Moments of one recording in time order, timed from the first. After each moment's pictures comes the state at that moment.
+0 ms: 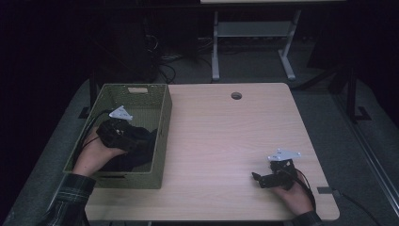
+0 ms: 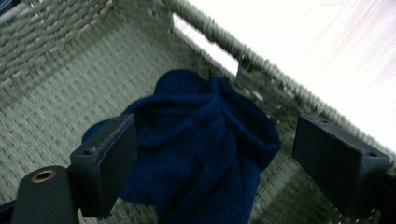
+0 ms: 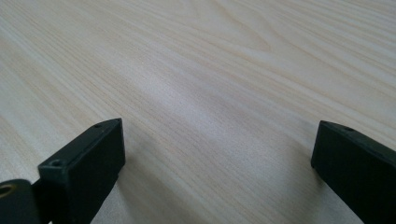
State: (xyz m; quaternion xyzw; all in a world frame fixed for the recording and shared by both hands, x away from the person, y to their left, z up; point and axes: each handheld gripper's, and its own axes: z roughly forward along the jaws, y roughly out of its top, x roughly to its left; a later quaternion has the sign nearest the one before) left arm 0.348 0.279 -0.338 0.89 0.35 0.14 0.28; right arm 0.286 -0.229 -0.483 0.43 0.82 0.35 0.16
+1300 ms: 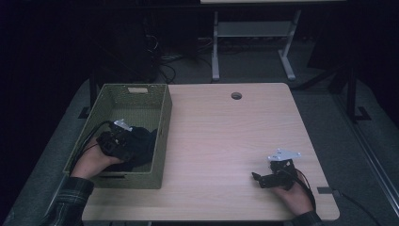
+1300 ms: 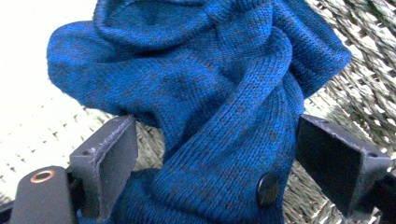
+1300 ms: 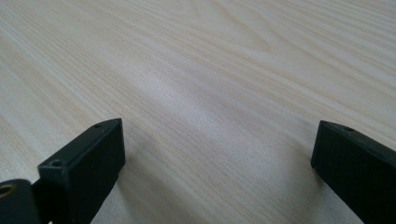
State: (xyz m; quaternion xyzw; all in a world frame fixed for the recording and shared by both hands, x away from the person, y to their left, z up) left arm 0.358 0.296 -0.383 0.91 0.37 0.07 0.18; right arm 0.286 -0.229 -0.483 0.43 0.82 0.35 0.16
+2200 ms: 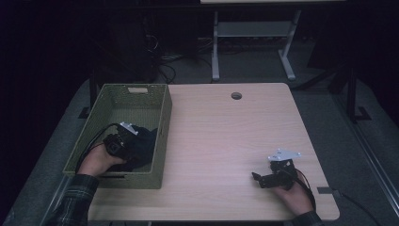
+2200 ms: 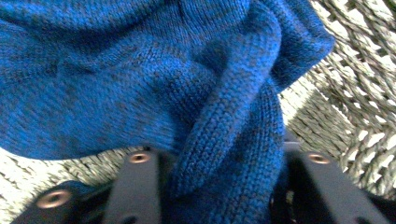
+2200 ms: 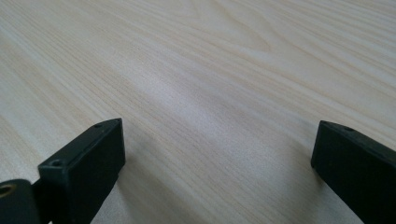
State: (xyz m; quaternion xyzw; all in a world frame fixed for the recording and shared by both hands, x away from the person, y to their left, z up) left arm 0.367 0.292 -0.401 0.92 0.35 -0.01 0.18; right arm 0.286 -0.229 -0.483 0.43 0.82 0.35 0.16
